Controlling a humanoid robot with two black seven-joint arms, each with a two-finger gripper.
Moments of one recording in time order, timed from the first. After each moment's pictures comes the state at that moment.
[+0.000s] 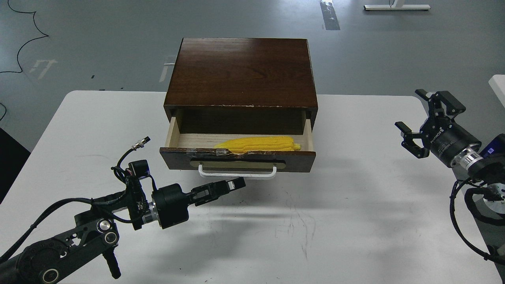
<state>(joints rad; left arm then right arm) -0.30 0.50 -0.68 -1.45 1.38 -0.27 -0.49 0.64 -0.77 0.31 0.97 -0.01 0.37 0.49</state>
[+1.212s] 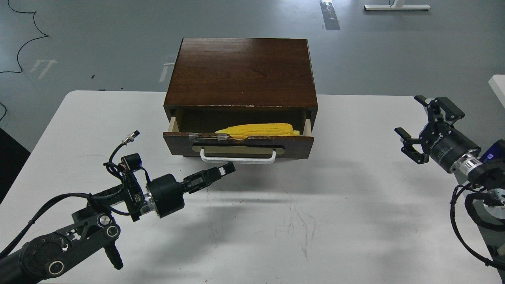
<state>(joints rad) -0.34 0.49 -0.67 -1.36 1.38 -0.17 -0.49 0.61 -0.77 0.31 0.98 -0.01 0.37 0.49</state>
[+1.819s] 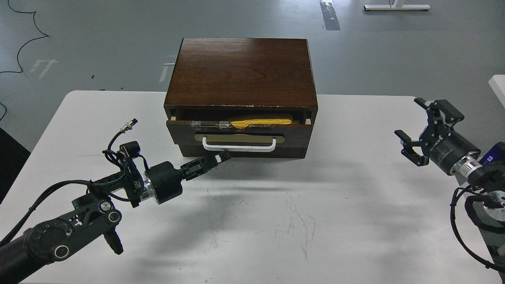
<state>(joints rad) -0.42 0.47 -0.66 -1.27 1.38 -0.18 -0.49 0.61 -0.77 0.31 0.98 -0.01 0.37 0.49</state>
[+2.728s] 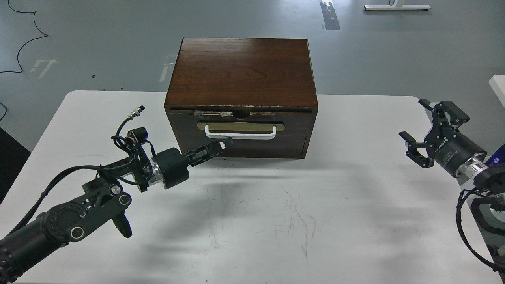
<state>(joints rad) -0.50 0.40 -0.66 -1.16 1.38 -0.21 -0.49 0.59 -0.80 0.31 1.01 -0.01 0.37 0.49</state>
